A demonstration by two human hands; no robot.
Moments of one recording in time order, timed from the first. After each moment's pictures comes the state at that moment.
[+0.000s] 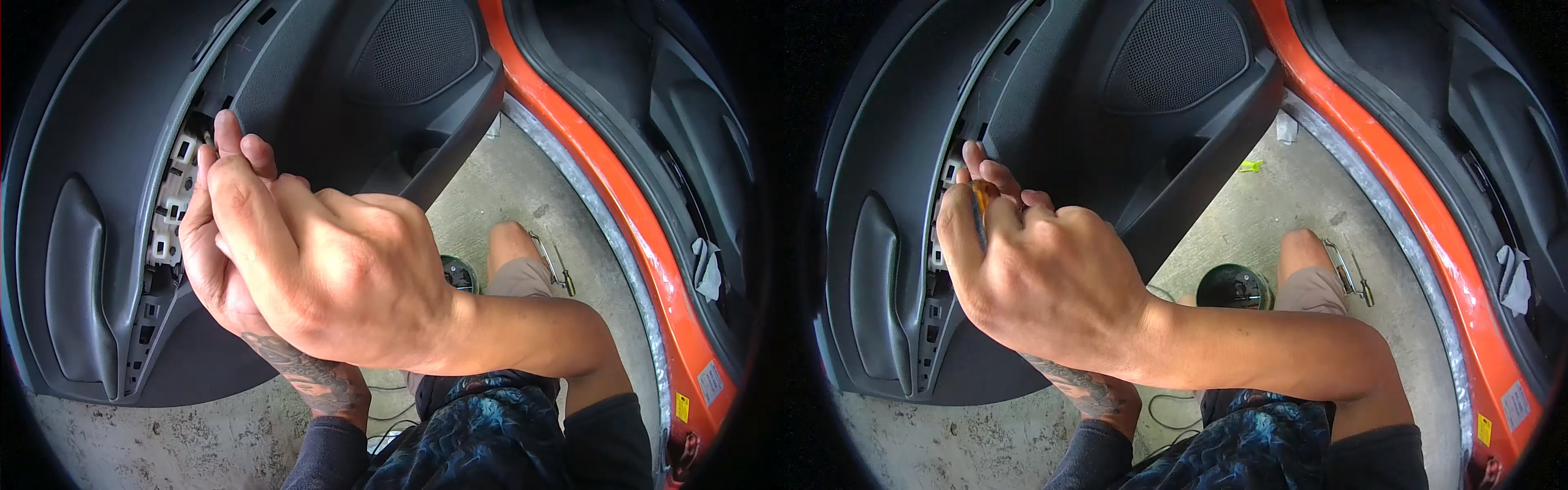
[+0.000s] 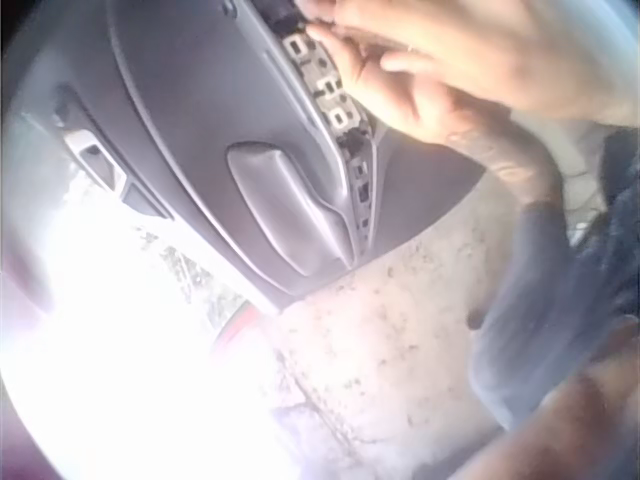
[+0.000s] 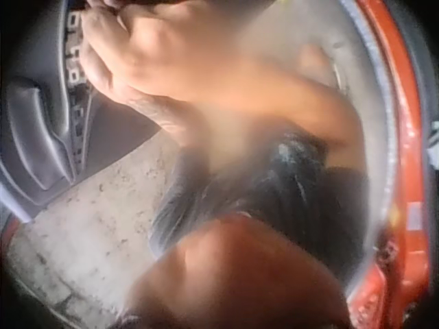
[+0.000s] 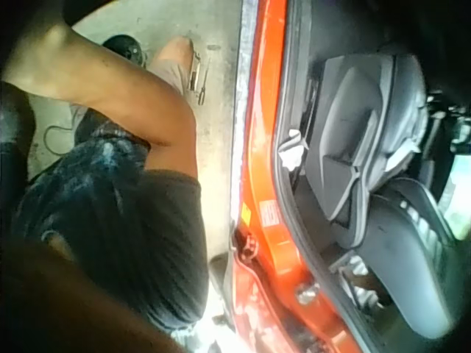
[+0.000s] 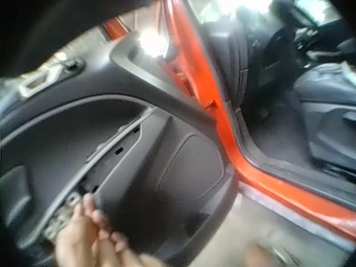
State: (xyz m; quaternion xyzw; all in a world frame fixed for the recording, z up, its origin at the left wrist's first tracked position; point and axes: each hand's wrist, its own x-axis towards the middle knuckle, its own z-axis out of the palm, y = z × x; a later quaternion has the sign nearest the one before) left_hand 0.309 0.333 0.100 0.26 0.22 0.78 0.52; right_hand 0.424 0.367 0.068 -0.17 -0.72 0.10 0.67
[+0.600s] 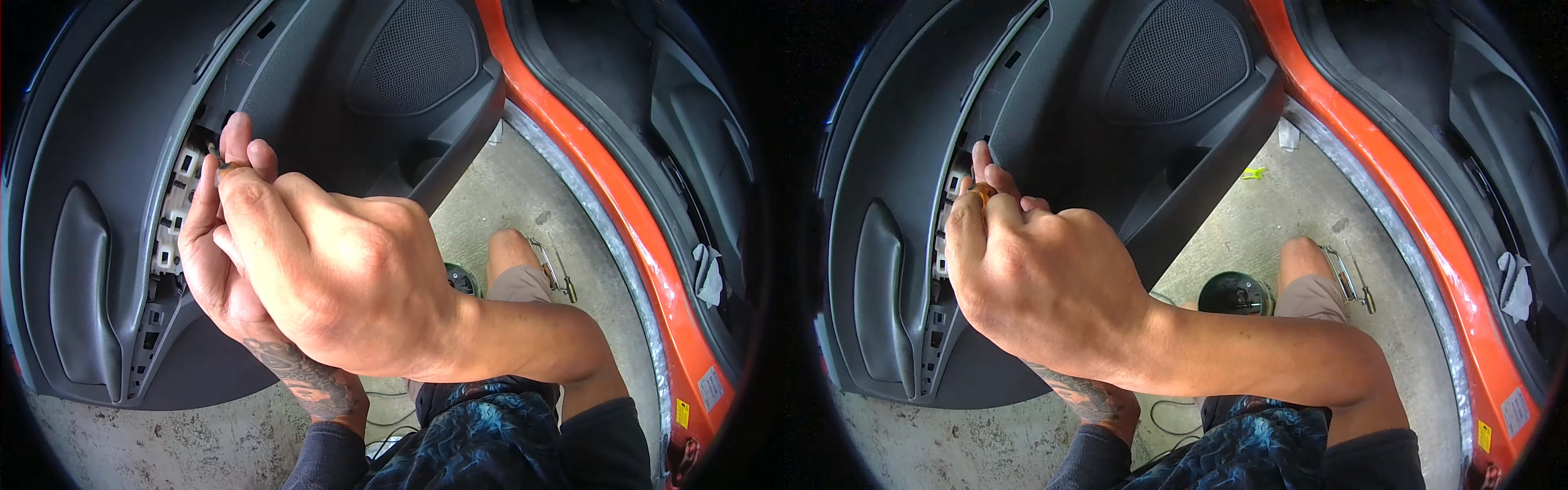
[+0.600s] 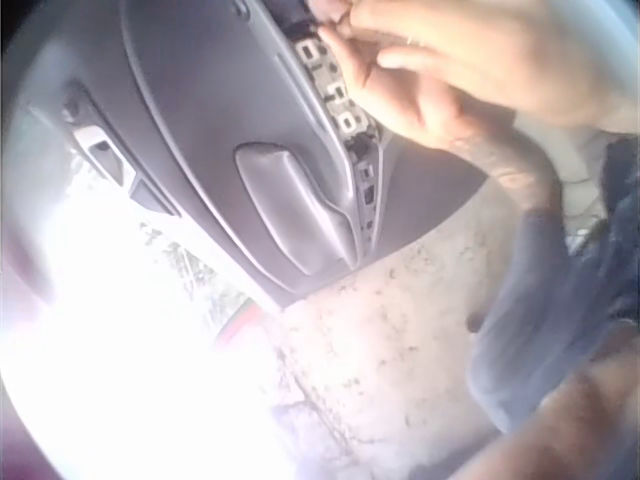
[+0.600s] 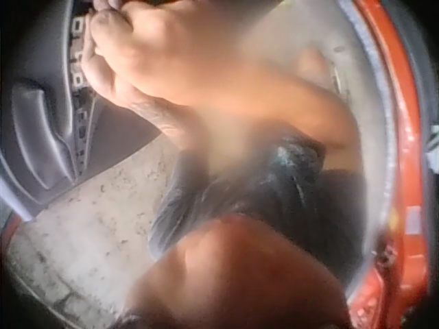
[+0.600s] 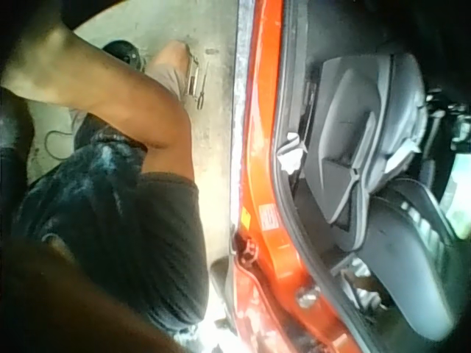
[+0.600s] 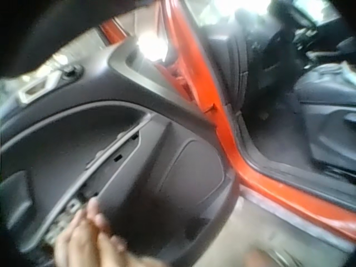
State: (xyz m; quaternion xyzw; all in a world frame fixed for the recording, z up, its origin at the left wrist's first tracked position) left_hand 0.303 0.338 0.104 0.25 0.21 0.76 0.56; right_hand 0.424 0.375 0.070 -0.15 -0.69 0.13 0.70
